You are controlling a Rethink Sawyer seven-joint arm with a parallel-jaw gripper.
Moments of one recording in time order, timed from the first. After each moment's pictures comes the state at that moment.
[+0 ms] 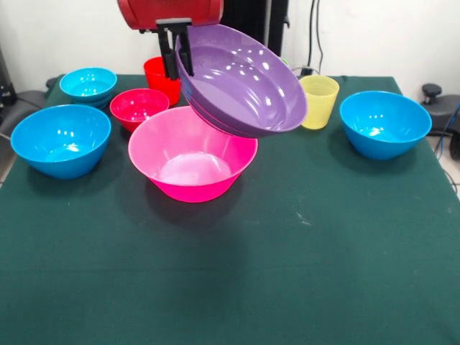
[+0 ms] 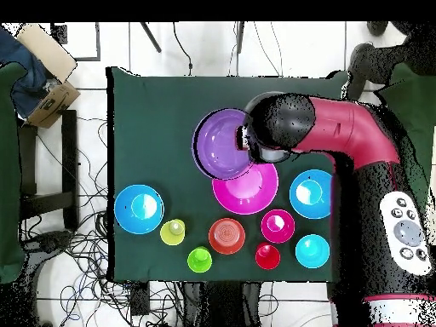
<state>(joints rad) -0.58 -0.76 0.41 1.42 -0.28 1.07 1.58</state>
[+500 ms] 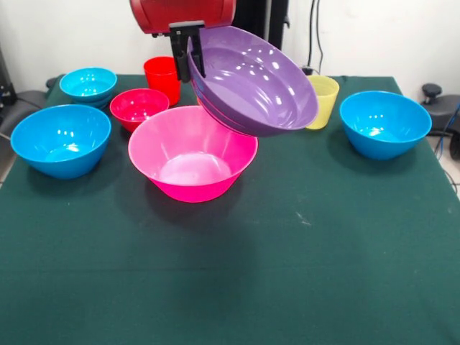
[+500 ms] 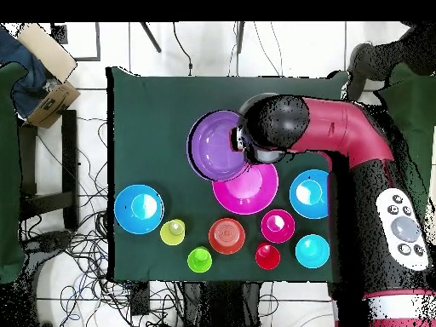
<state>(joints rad) -0.61 -0.76 0.46 1.44 -0.30 1.07 1.58</state>
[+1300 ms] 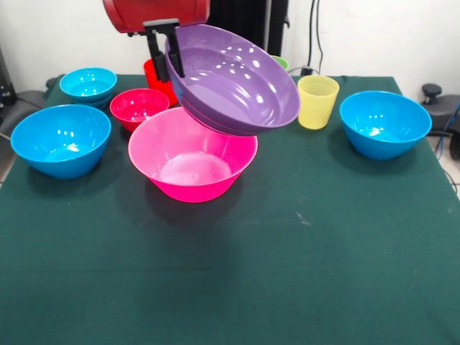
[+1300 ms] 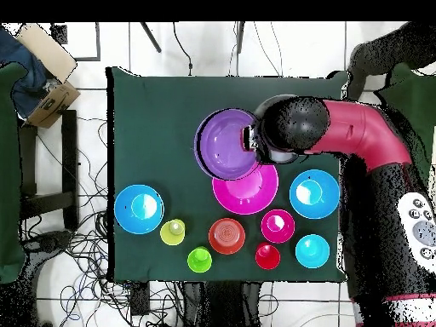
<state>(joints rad) -0.69 -0.76 0.54 1.45 -0.34 1.07 1.58</state>
